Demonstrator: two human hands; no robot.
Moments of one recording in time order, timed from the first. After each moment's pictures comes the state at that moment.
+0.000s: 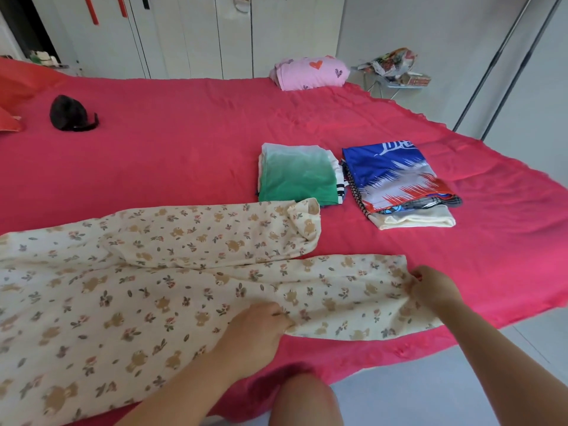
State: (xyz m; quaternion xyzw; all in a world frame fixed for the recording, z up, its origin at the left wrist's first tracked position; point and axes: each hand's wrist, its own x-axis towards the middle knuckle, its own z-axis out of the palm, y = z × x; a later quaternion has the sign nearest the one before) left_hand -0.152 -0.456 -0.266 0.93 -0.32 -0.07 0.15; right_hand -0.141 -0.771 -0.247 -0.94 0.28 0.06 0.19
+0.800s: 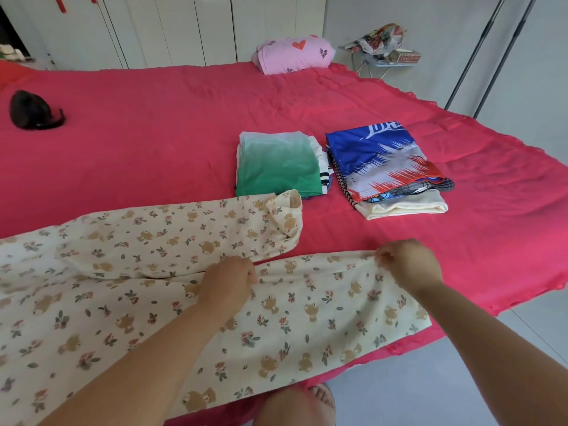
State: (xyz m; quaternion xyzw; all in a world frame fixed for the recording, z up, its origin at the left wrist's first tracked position) left_hand -0.067 -0.482 -0.266 0.98 -0.17 0.00 0.13; right_hand -0.107 -0.790 -0.264 -0.98 0.12 -0.08 0.12
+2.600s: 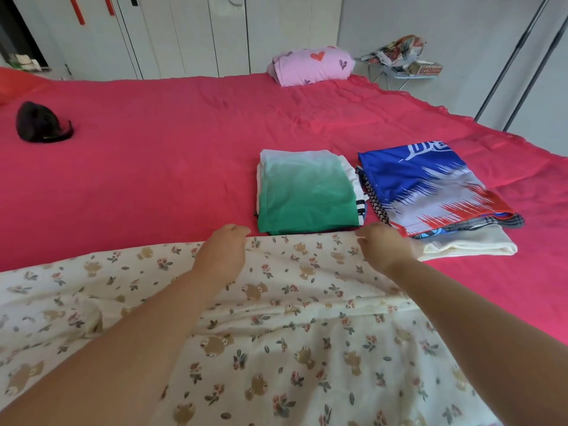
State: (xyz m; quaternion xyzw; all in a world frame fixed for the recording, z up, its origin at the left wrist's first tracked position) left_hand 0.081 -0.449 -0.254 0.98 -0.15 0.03 0.16; right_hand 0.047 -0.723 -0.251 -0.99 0.10 -0.04 0.12
